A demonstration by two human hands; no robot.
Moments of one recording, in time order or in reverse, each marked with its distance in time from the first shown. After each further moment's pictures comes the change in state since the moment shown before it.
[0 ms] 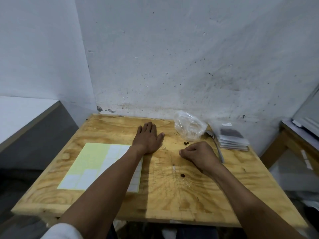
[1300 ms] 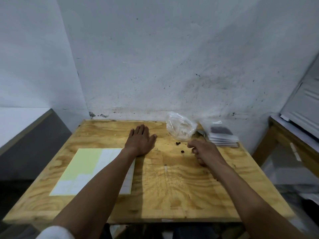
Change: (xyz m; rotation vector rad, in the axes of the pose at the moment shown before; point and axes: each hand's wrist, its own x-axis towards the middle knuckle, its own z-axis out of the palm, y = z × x) left_hand 0.000 0.000 0.001 0.012 0.019 0.005; right_hand -0.008 0.021 -0.033 0.465 0.043 0.191
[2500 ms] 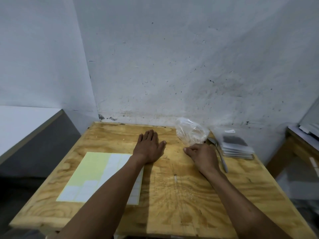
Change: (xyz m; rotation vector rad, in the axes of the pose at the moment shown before) left_hand 0.001 0.000 0.001 -0.029 0.003 -0.005; right_hand 0.048 0.008 0.043 -0.612 0.220 -0.405
